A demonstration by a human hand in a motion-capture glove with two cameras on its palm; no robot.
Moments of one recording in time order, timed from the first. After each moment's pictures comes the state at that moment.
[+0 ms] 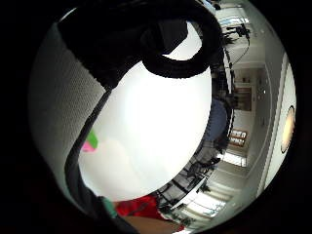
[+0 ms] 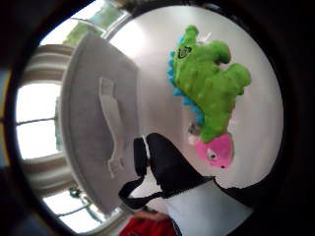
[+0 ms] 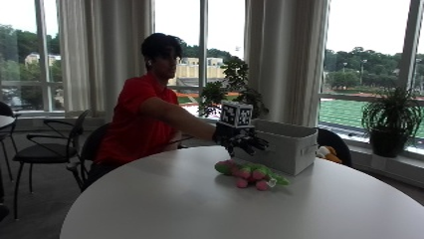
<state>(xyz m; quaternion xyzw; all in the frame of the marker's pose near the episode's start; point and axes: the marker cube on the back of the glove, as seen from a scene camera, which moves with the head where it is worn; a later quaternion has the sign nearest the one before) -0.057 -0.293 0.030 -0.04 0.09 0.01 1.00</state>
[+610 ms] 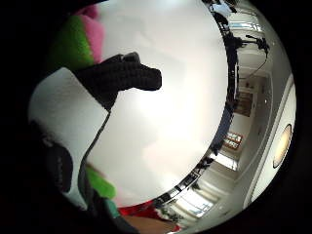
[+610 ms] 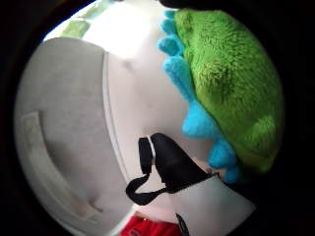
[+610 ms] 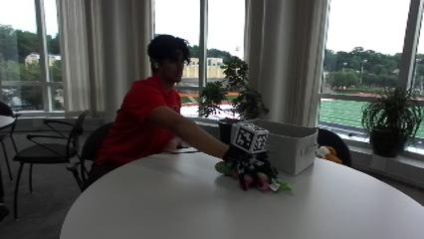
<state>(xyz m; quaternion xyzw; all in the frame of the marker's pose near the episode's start) -0.063 -0.341 0.110 -0.10 0.10 0.00 0.99</state>
